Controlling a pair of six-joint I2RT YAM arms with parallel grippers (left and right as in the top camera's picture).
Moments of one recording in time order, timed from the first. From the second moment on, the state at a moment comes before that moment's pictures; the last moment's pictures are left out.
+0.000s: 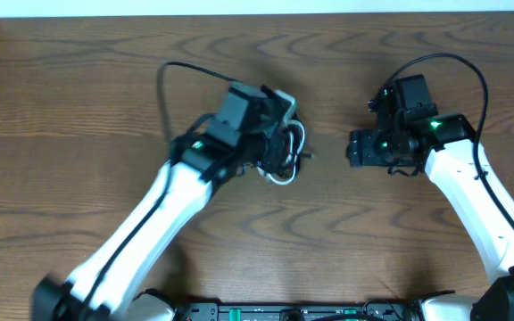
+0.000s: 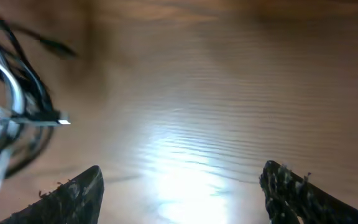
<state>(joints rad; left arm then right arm) -0.53 1.44 1.18 -0.59 0.29 -0.06 0.24 1.51 1.18 -0.90 -0.18 0.22</state>
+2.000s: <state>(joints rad) -0.29 1.01 1.21 -0.57 0.41 -0.21 0.20 1.77 1.18 -0.77 -0.06 0.28</state>
